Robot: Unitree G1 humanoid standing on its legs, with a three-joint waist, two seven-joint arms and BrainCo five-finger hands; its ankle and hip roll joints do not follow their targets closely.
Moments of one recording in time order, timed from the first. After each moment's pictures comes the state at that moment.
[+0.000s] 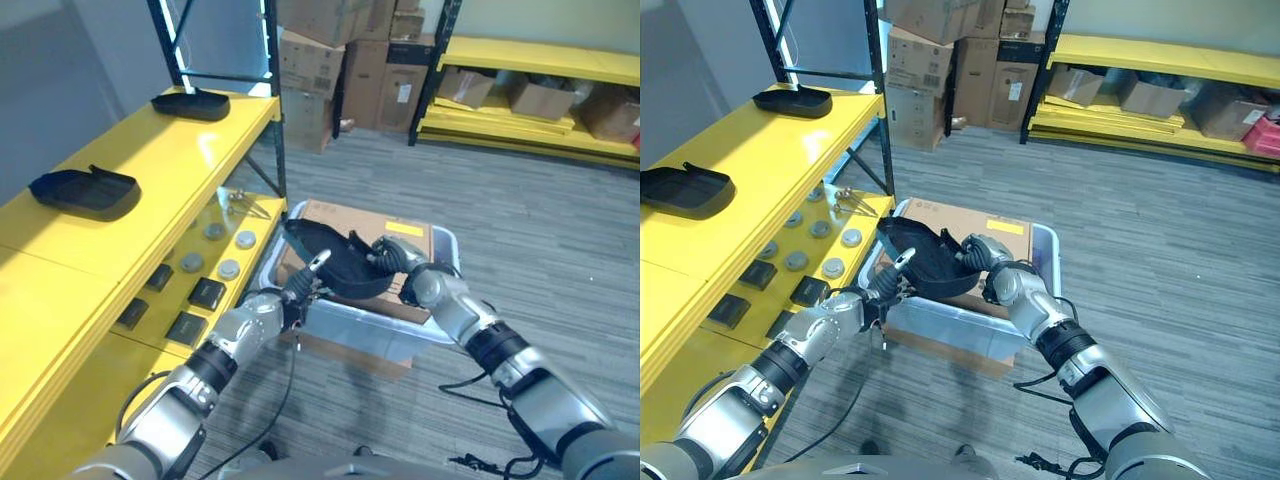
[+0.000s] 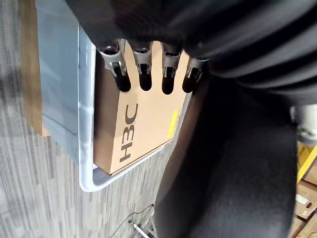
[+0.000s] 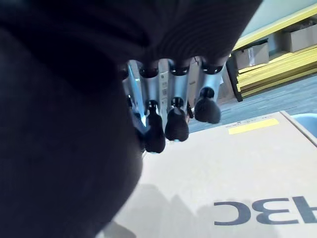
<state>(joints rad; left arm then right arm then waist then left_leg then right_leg) -0.48 0.18 -0.53 0.43 -0.73 0.39 0.01 -0.57 -0.56 0.61 0.45 -0.32 0.17 -0.01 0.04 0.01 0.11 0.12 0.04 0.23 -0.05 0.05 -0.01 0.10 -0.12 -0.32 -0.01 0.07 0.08</state>
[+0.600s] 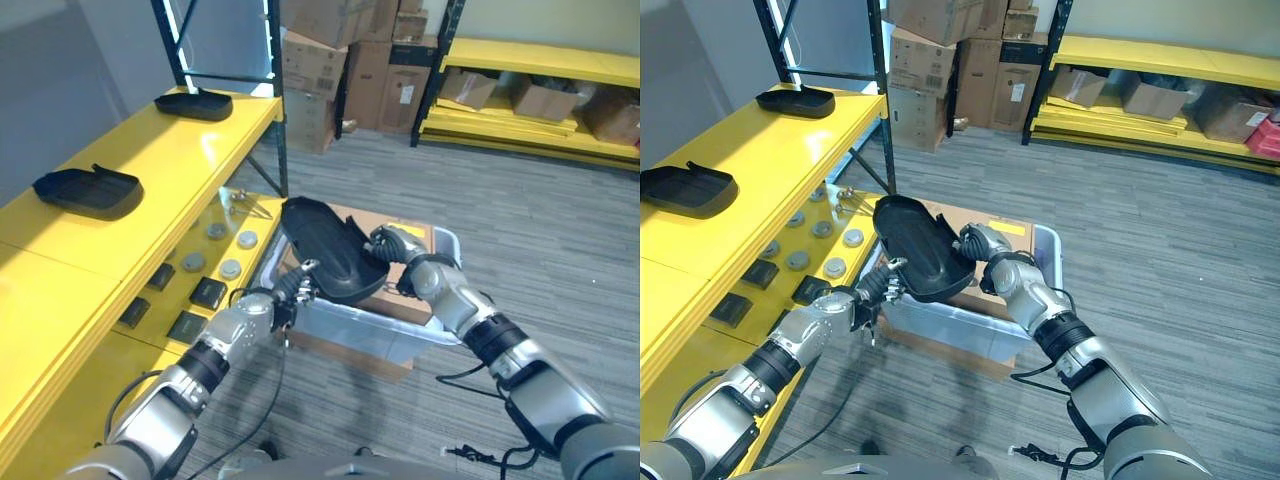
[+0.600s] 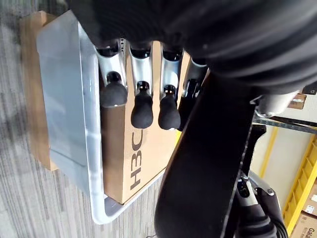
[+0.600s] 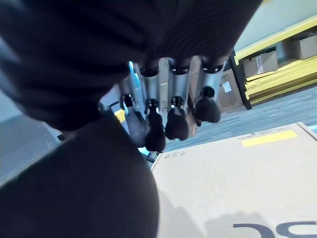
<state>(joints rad) -0.48 0.23 -0.55 0.43 -0.64 0.36 0.03 -0.61 -0.56 0.61 0.45 -0.30 0.16 -0.04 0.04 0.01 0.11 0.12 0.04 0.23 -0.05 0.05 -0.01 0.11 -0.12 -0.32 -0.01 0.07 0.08</state>
